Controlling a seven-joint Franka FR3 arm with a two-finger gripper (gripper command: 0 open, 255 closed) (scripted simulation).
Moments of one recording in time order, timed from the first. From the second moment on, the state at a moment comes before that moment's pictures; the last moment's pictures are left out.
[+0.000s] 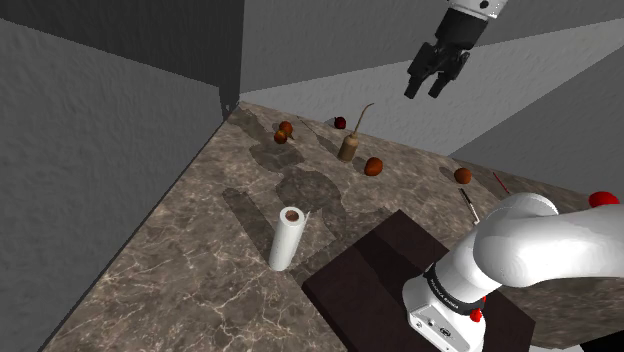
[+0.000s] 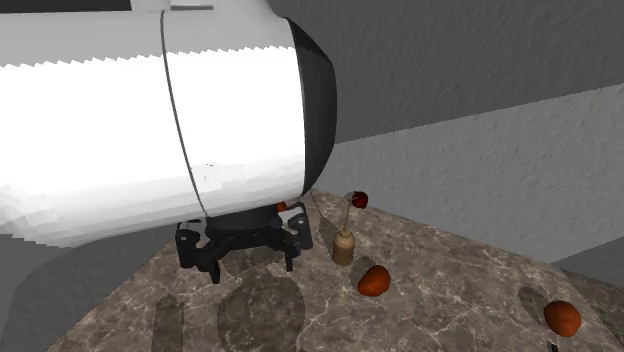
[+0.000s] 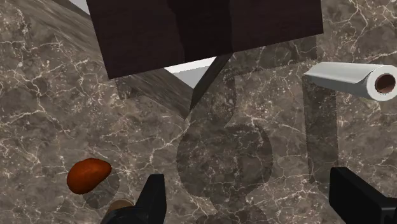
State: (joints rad) arm -0.01 -0.77 -0.04 -2.27 -0.02 1.53 0.11
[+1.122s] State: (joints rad) arm 0.02 -0.33 -0.29 -2.16 -0.20 1.74 -0.43
